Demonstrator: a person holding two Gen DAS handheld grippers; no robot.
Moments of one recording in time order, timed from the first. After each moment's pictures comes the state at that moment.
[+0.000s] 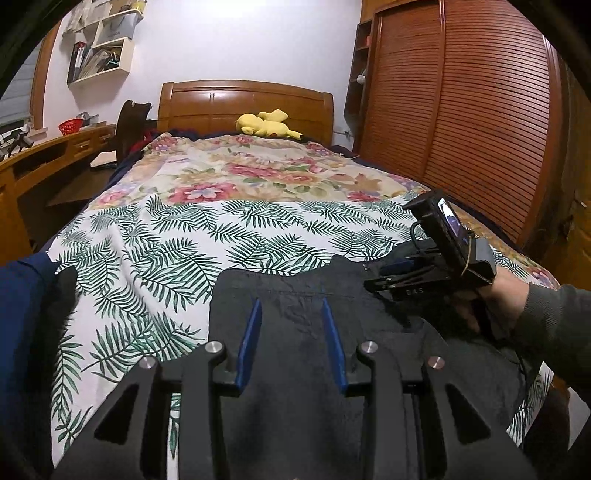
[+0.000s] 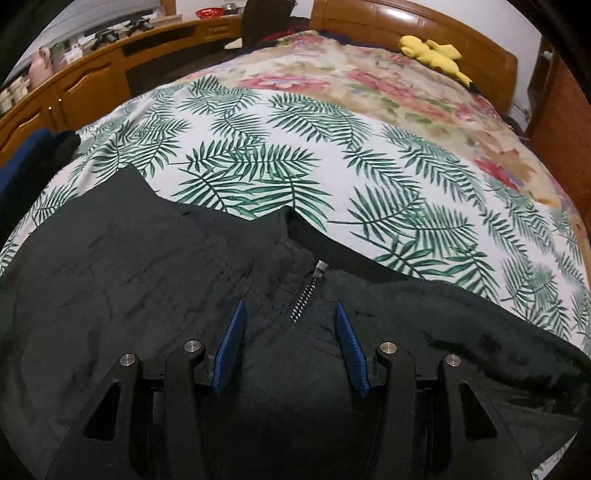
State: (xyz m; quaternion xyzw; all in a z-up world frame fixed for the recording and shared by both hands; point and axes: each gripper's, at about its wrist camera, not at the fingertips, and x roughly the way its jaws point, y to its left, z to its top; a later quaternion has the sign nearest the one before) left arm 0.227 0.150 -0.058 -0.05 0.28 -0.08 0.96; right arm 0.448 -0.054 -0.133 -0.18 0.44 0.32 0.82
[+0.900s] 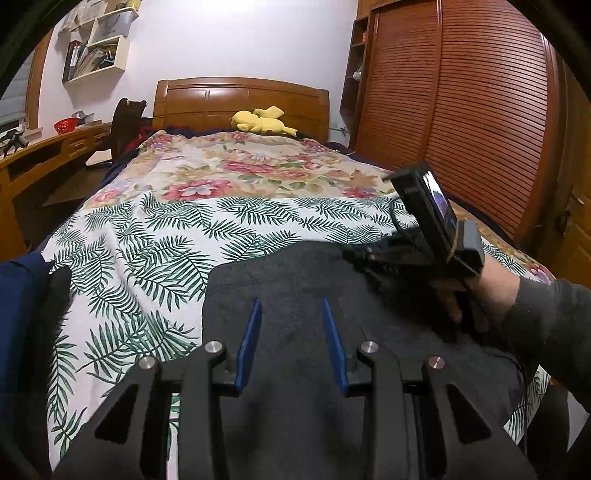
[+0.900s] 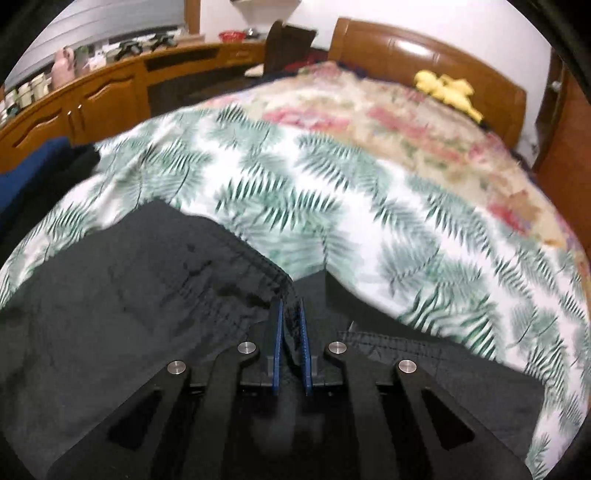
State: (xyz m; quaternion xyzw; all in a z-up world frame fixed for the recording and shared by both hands) left arm 0.230 0.146 -0.059 -0.05 0.28 -0.09 0.95; right arm 0.444 -0.018 -0.107 -0.20 0.36 0.33 0.85
